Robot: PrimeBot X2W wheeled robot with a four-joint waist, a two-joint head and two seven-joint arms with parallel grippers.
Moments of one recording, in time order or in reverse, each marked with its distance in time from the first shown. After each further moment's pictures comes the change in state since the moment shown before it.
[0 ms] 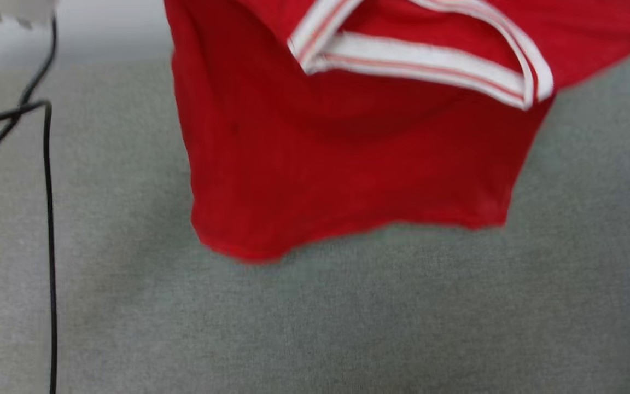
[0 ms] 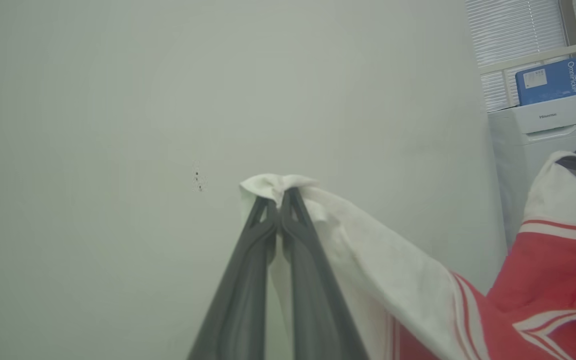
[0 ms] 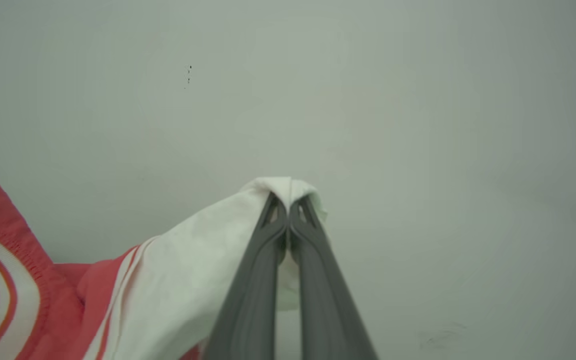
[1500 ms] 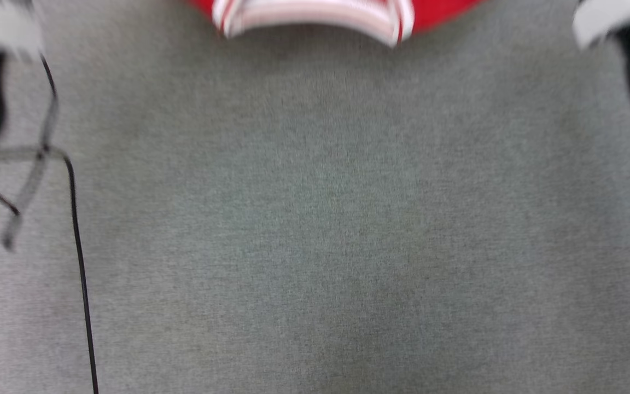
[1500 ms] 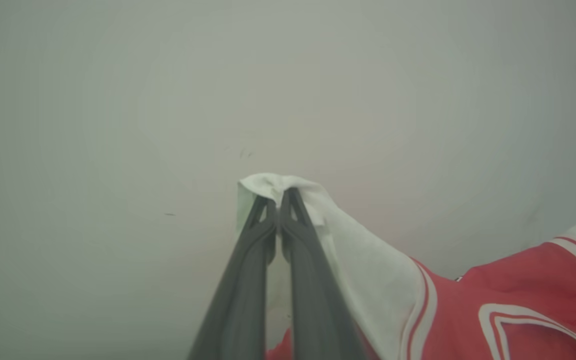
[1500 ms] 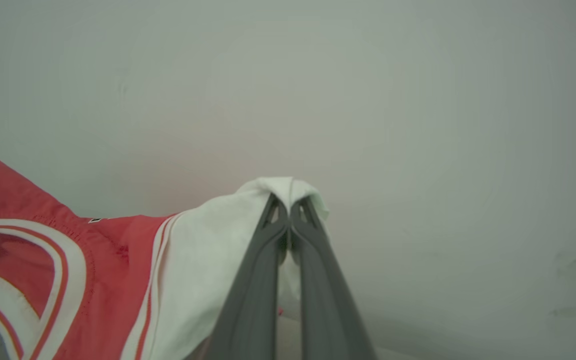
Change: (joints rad) left arm 0.270 -0.258 0.424 0.350 0.262 -0.143 -0.063; right arm -0.264 0.193 0.260 0.723 -0.068 0.000 -0.507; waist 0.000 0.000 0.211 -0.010
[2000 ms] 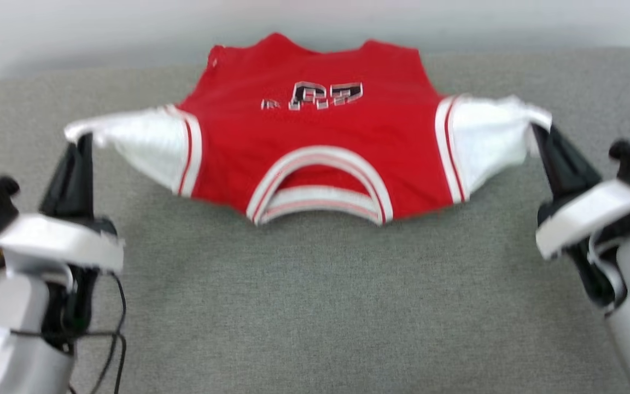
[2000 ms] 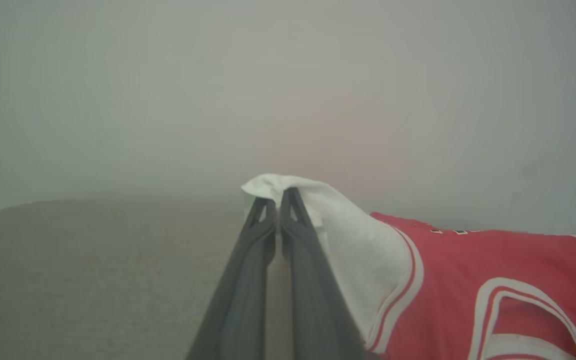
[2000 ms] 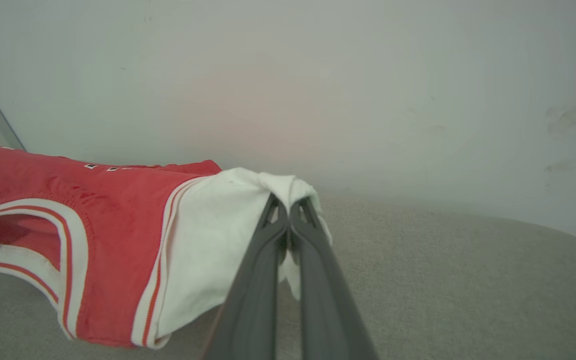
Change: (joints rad) left arm 0.600 -0.092 0.113 -0.116 0.009 0.053 0.000; right arm 0.559 -0.035 -0.026 -0.147 0.062 0.000 0.003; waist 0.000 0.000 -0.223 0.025
